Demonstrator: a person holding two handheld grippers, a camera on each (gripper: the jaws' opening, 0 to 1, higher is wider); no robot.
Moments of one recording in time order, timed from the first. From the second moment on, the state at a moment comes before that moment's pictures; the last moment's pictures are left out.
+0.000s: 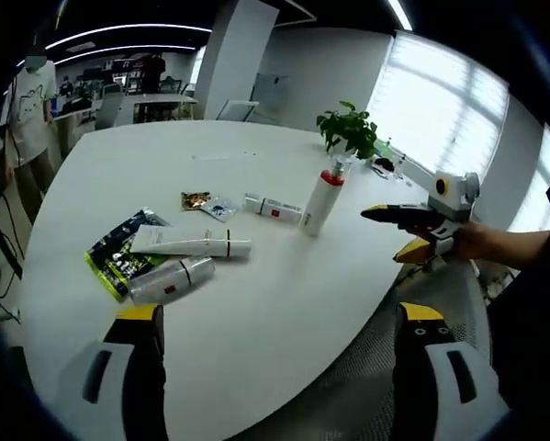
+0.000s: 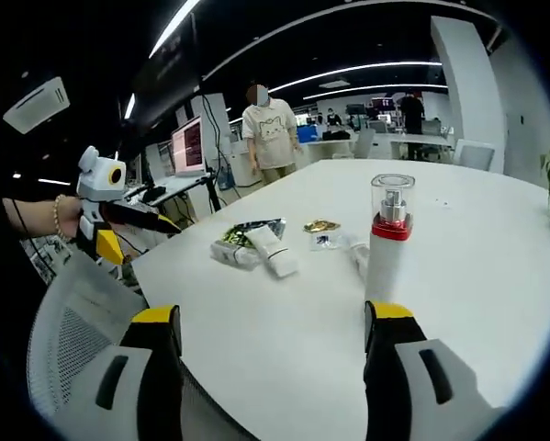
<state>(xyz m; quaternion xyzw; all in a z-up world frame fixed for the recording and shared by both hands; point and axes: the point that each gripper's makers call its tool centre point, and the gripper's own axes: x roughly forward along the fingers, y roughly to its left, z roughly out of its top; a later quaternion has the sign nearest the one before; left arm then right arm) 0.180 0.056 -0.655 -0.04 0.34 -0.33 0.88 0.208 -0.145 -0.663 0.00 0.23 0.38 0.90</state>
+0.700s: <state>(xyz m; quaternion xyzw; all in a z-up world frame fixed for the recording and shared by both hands) 0.167 0.072 -0.673 -0.02 0.33 -0.32 0.89 0.211 -0.149 -0.661 -0.02 0.24 0.36 0.90</state>
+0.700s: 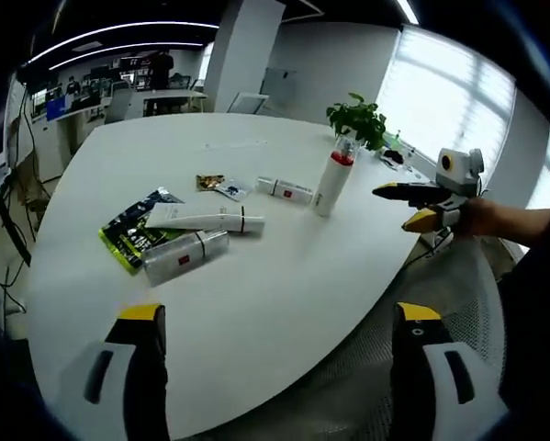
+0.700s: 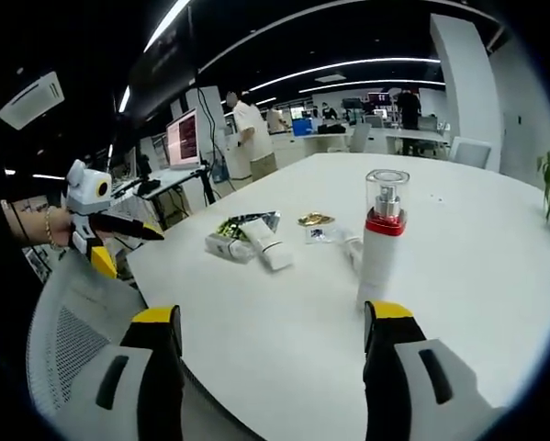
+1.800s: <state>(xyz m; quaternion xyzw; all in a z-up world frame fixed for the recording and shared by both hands) 0.176 0.079 -0.675 -0.04 0.32 -0.32 0.89 0.277 -0.088 -0.610 -0.18 0.27 0.40 0.86</state>
